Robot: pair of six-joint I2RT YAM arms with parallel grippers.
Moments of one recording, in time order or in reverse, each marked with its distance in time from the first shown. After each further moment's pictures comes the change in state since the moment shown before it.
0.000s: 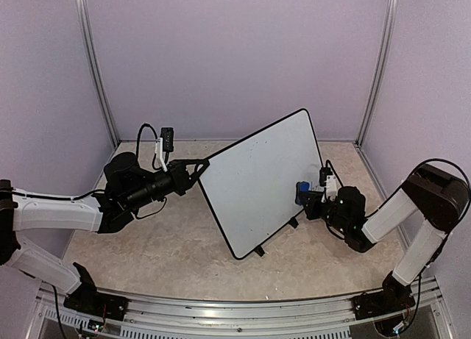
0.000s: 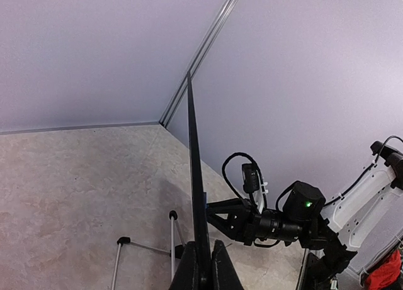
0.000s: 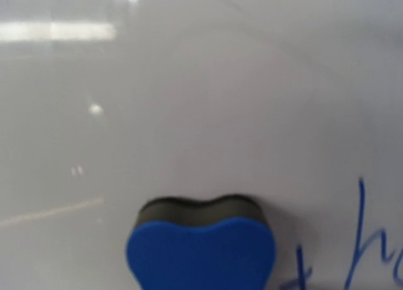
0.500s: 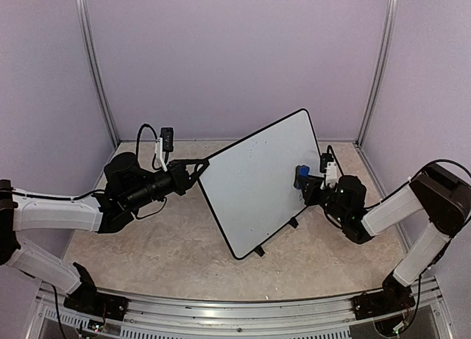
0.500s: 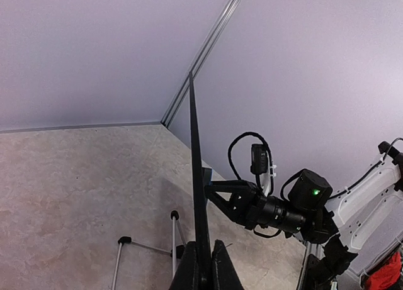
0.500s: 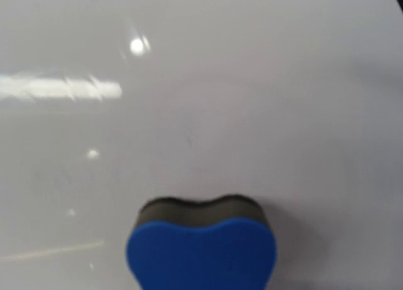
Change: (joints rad) left arm 0.000 0.000 0.000 -0.003 -0.010 -0.006; right arm -0.003 -0.061 0.116 -0.060 0.042 -0.051
